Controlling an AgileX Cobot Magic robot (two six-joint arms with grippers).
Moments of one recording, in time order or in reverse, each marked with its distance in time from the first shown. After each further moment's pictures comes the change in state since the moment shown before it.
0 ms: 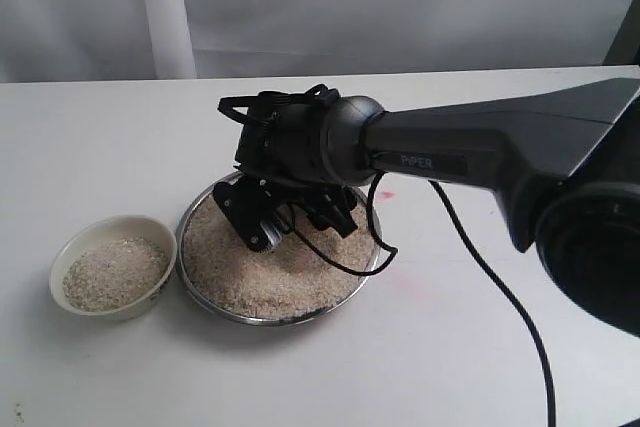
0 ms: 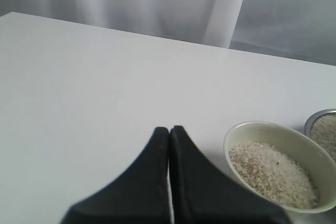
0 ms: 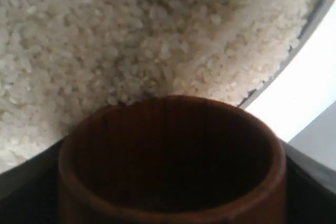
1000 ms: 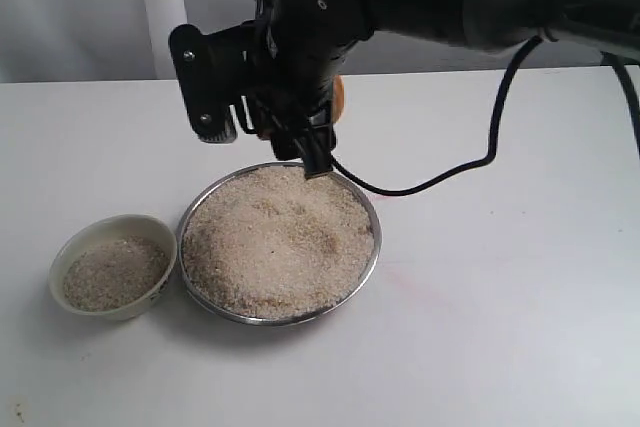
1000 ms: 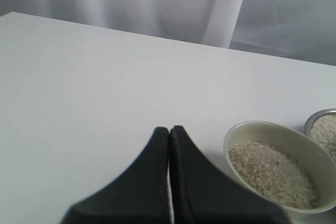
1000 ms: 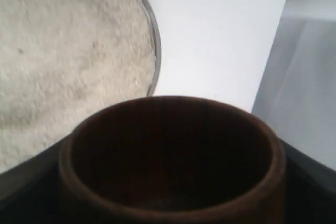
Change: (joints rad) left arm 0.000 0.000 0.000 0.000 0.000 0.000; right arm -0.024 -0.354 0.008 0.416 0.028 -0.080
